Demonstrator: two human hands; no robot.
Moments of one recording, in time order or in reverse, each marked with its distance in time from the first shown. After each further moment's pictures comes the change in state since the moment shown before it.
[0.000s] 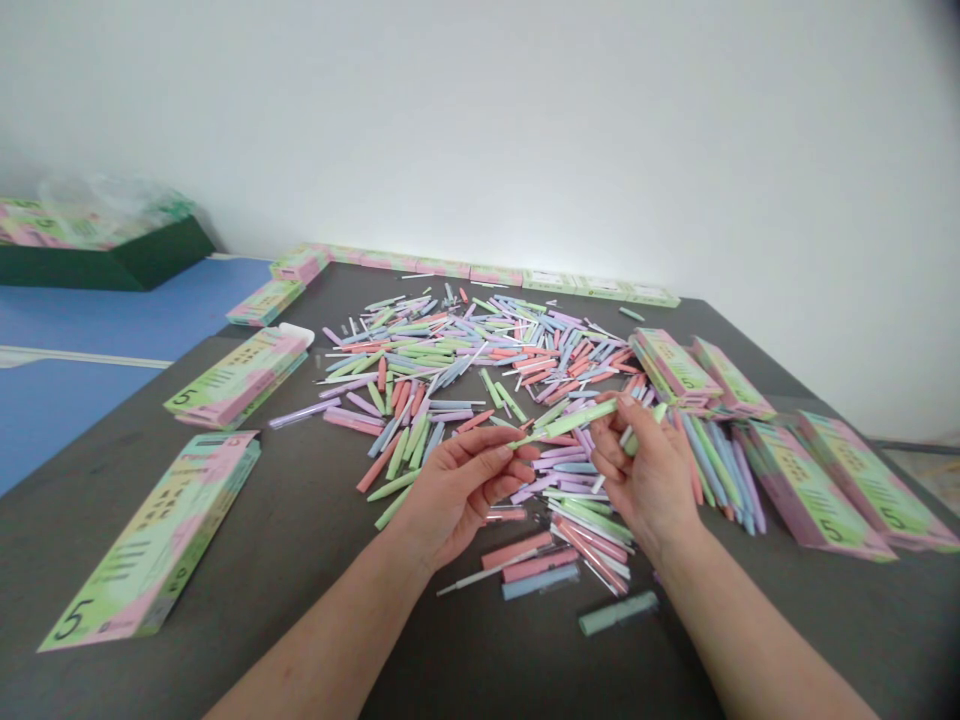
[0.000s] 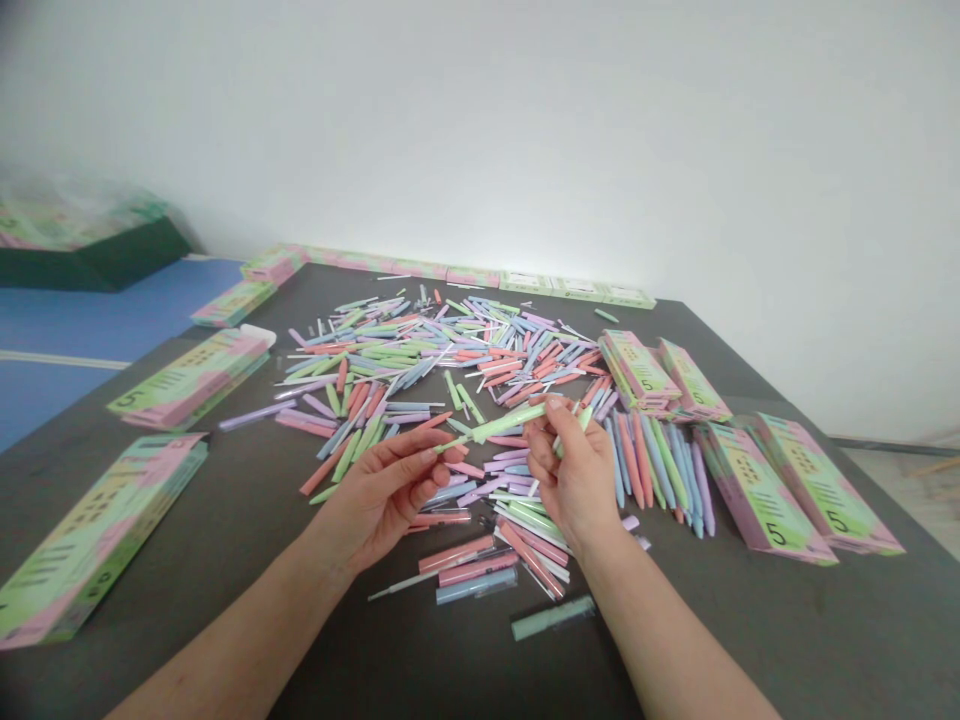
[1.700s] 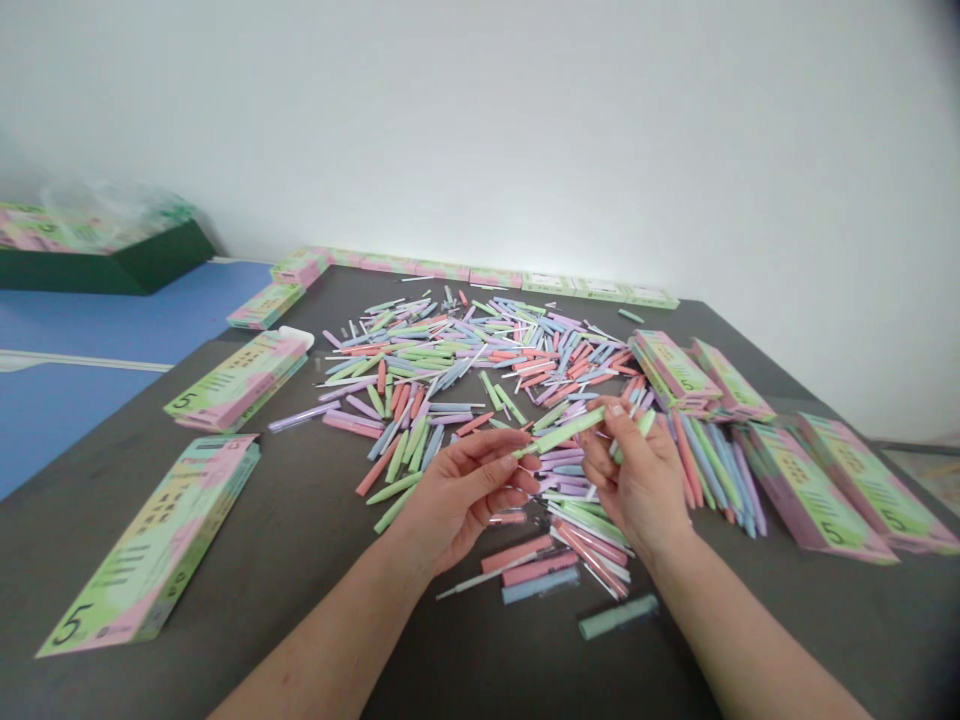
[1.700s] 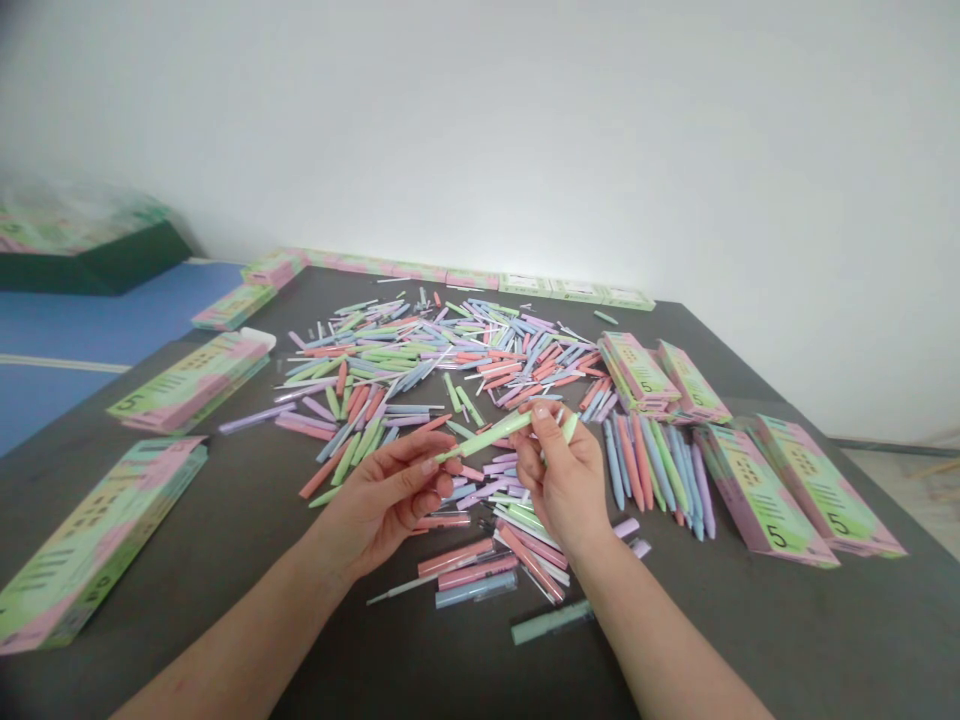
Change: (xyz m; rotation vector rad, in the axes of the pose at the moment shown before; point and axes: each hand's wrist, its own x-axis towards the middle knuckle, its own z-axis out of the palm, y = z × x) left_hand -0.002 -0.002 -0.005 0.064 -0.097 -0.016; right_hand -0.006 0.006 0.003 -0.056 -0.097 -0.034
